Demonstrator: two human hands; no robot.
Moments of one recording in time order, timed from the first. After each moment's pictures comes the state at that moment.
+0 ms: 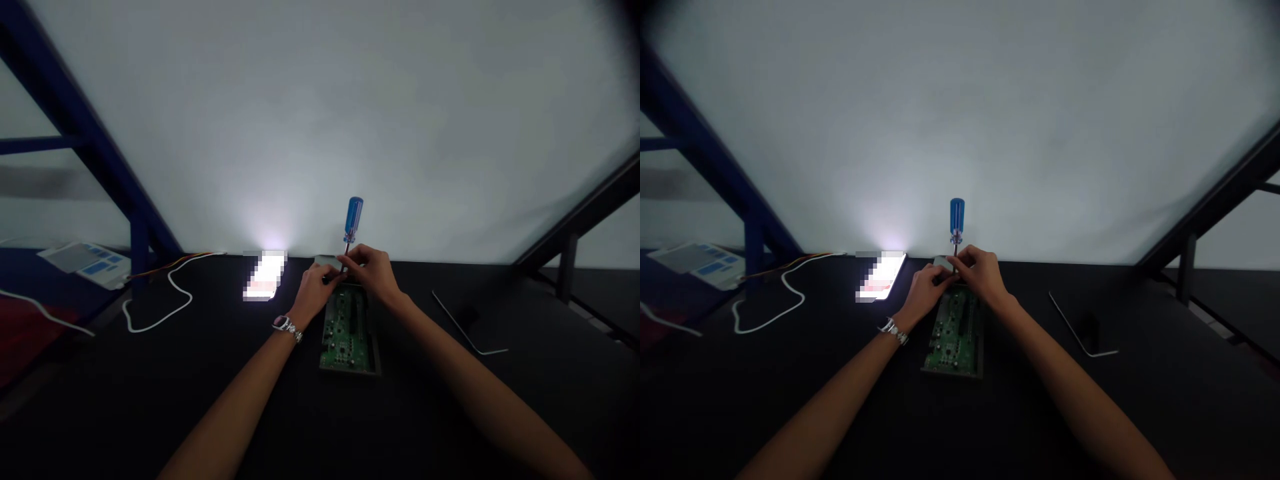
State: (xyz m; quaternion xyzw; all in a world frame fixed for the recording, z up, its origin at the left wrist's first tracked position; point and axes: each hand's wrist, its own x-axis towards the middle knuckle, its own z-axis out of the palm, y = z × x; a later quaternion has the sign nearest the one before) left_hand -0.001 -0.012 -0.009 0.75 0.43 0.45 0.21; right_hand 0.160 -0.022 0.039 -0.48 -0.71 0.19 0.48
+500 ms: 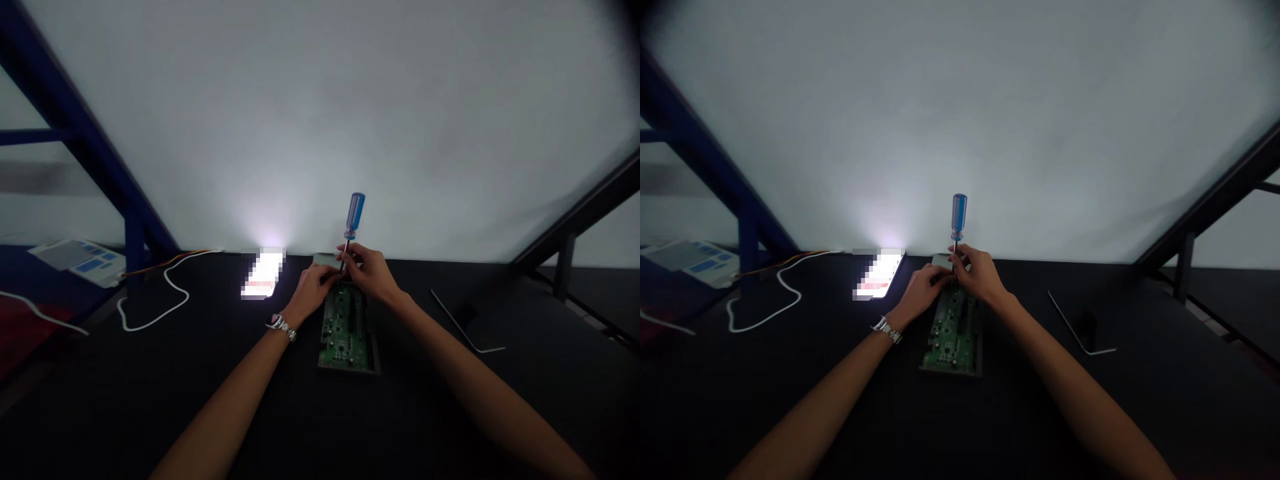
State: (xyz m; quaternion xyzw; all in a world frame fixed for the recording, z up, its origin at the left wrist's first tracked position) left_hand -0.008 -0.009 -0.015 0.78 0.39 0.44 0.23; right_hand 0.159 -0.025 0.041 -0.44 -0.73 0.22 0.46
